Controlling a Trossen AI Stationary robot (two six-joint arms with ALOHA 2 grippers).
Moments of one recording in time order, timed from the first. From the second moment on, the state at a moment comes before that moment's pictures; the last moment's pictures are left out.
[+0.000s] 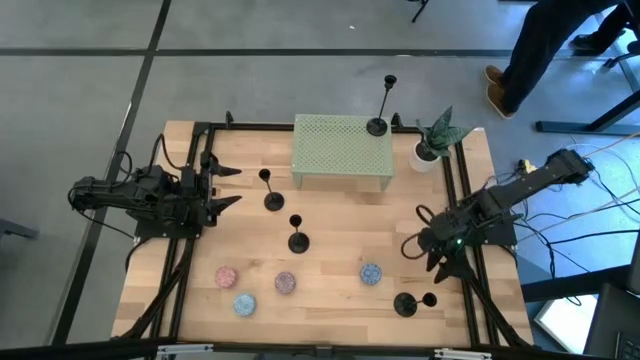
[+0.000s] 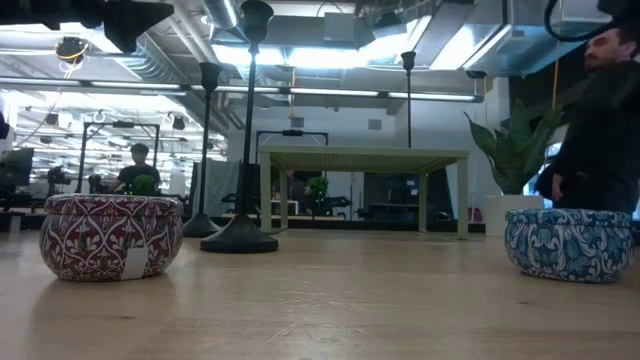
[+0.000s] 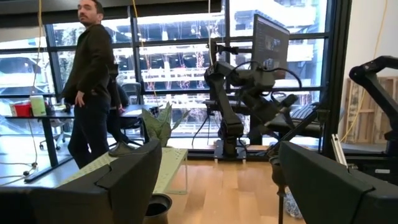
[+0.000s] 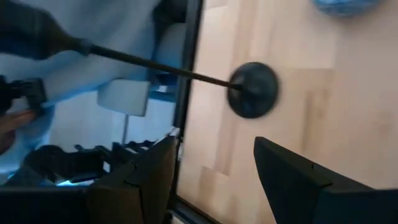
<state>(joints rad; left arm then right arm) -0.08 0.16 0.31 0.03 -0.22 0.05 0.49 0.82 0.57 -0.60 -0.52 0.64</state>
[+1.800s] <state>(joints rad) -0.08 0.16 0.31 0.05 -0.22 0.10 0.77 1.15 0.47 0.30 0.10 0.33</state>
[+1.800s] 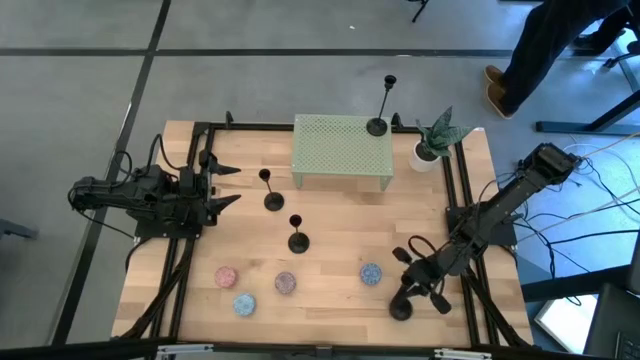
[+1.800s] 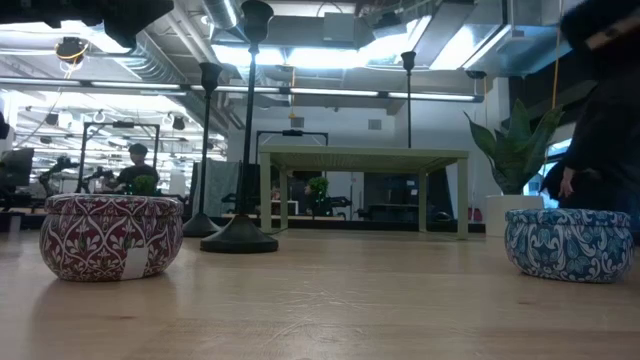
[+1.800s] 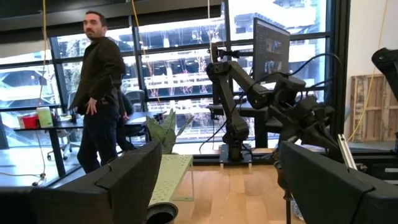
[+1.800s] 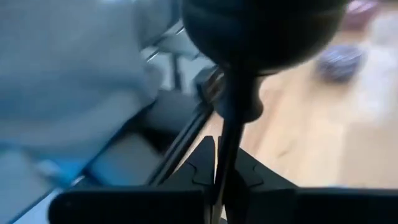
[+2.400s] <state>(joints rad) -0.08 0.16 0.31 0.05 -0.22 0.09 0.71 1.15 0.93 -0.32 0.95 0.31</state>
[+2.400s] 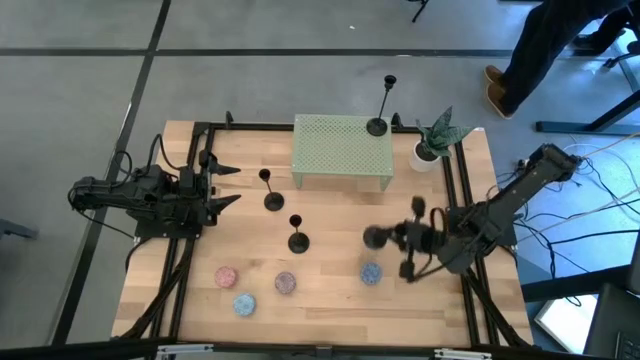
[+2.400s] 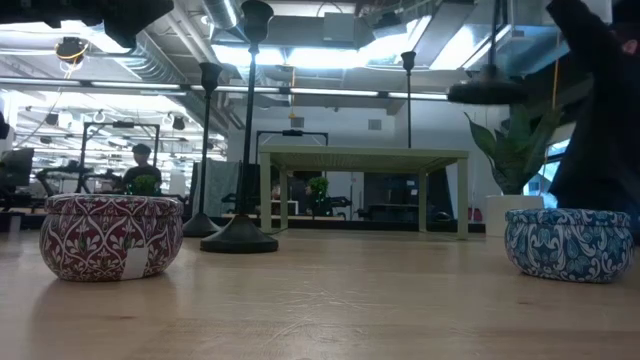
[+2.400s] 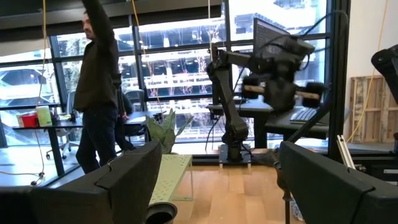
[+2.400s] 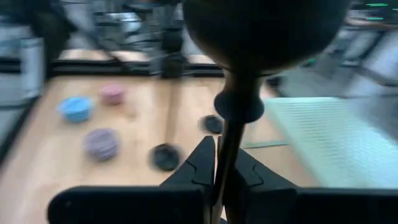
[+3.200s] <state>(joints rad) -0.08 0.16 0.31 0.08 -0.22 0.09 0.18 0.82 0.98 -0.47 0.62 0.19</state>
